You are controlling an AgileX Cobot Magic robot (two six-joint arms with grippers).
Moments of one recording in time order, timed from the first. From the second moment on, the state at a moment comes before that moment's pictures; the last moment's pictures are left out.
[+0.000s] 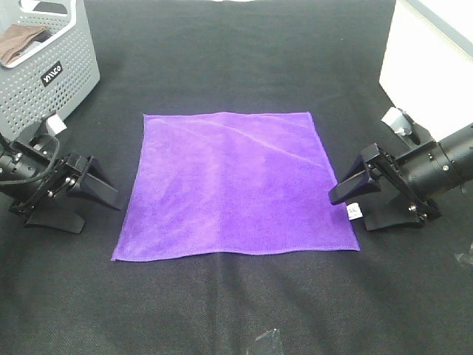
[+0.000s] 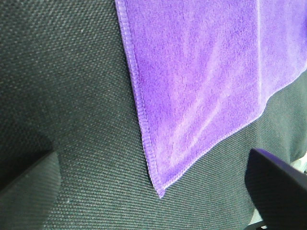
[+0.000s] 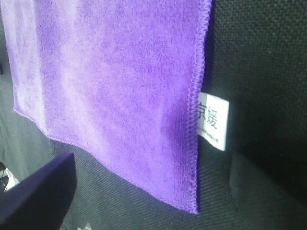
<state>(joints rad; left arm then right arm) 0.06 2.06 -1.03 -0.98 0.89 0.90 -0.10 2.06 -0.97 0.96 0.85 -0.87</state>
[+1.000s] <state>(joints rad) -0.22 2.19 -1.17 -0.92 0.87 0.60 0.10 2.12 -1.01 0.96 0.77 -0.77</state>
